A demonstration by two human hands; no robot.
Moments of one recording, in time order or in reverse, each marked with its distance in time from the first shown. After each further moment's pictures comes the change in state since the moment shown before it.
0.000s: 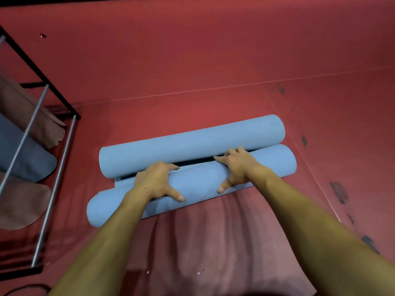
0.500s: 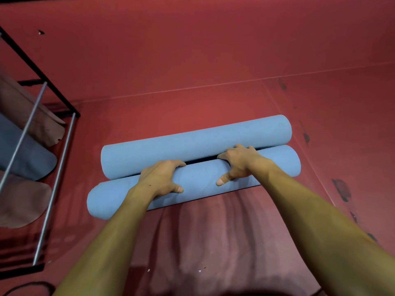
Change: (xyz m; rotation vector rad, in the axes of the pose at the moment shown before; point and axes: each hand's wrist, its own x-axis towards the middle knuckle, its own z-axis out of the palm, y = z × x) left_hand 0.004 0.009 0.000 0.058 0.000 0.087; right_hand 0.005 0.003 -0.013 -0.023 -0.080 0.000
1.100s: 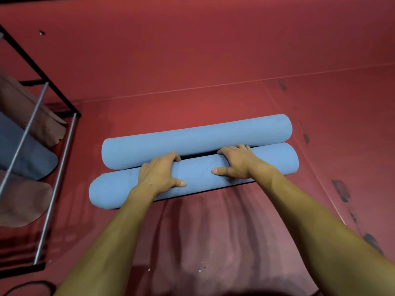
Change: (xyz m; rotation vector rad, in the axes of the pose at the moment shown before) left_hand 0.004 -0.002 0.004 -0.061 0.158 -0.073; right_hand -0.007 -0.005 0.011 0.221 0.192 0.044
